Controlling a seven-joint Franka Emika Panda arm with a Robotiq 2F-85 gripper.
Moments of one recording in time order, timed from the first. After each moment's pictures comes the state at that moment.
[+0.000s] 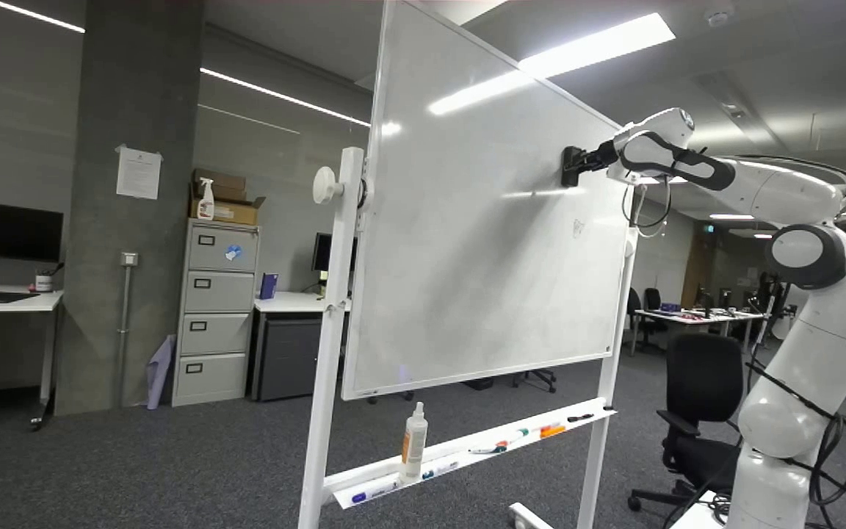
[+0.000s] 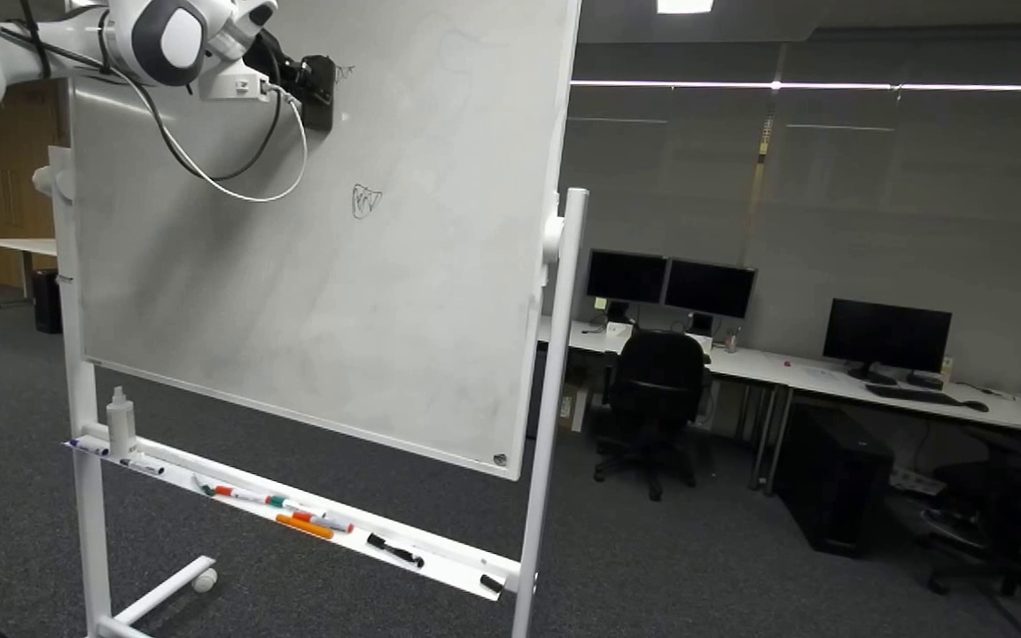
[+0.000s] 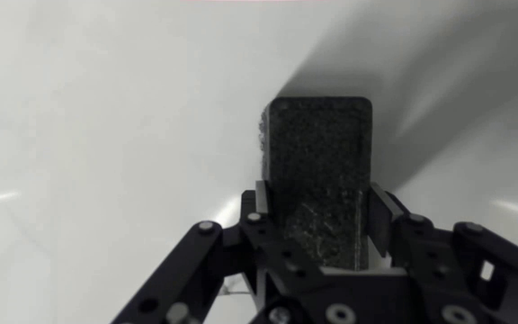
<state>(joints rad) 0.00 -0.27 -0.15 -1.45 0.03 2.48 -0.06</state>
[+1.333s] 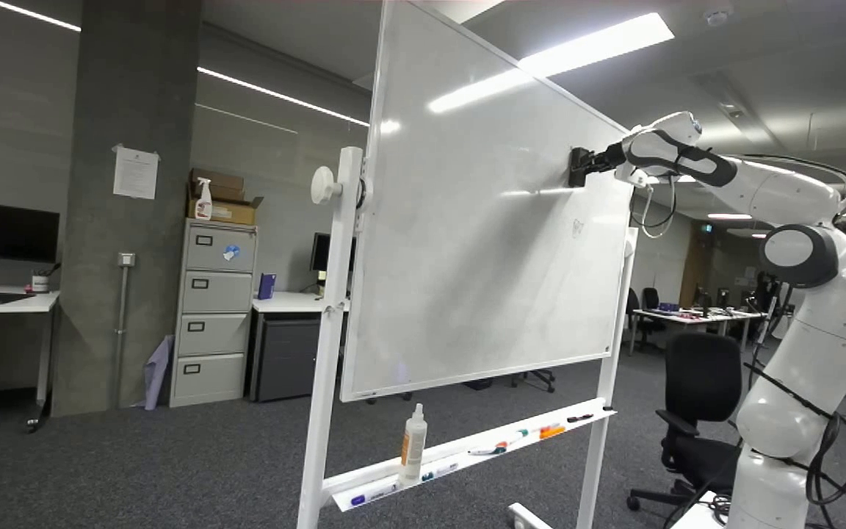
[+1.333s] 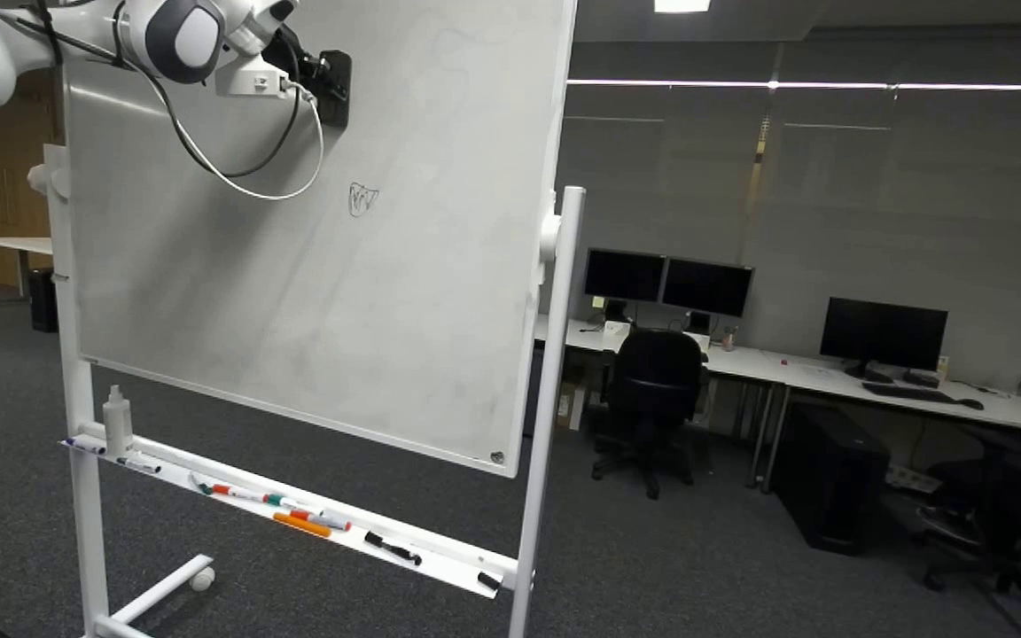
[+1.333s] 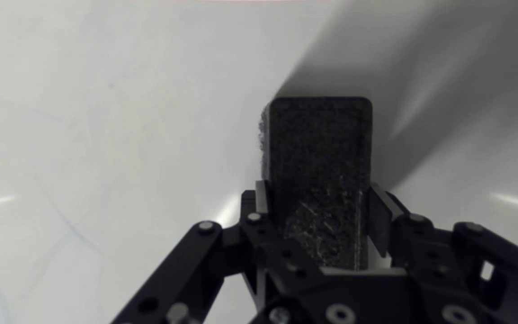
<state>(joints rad) -0.02 -0.25 -0.18 -1.42 0.15 2.47 -0.17</state>
